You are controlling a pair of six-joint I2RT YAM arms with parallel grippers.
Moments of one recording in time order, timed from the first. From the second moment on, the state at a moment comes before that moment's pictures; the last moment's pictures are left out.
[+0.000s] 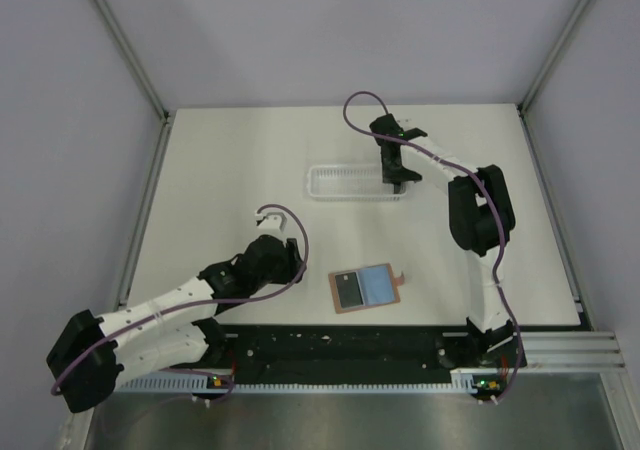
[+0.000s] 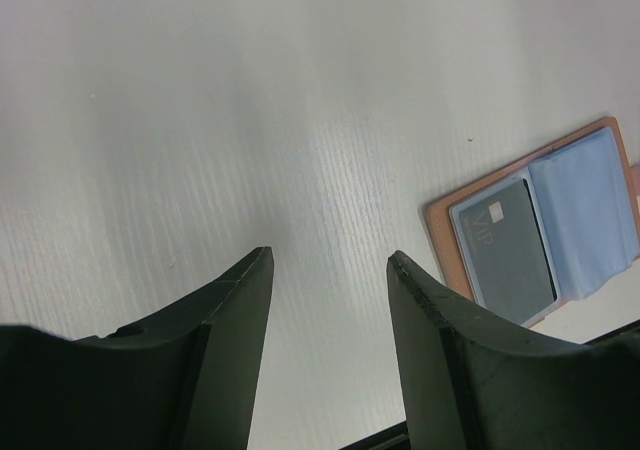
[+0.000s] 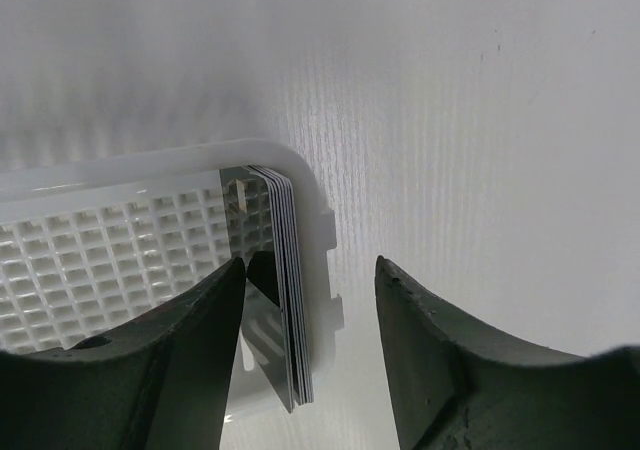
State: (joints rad) left arm -0.84 0.93 0.44 -0.22 -0.24 -0.68; right arm 0.43 2.14 1.72 -0.76 0.48 0.38
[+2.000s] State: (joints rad) left arm -0.84 0.92 0.43 -0.22 -0.22 -0.70; right arm 0.43 2.05 1.72 -0.77 0.47 0.33
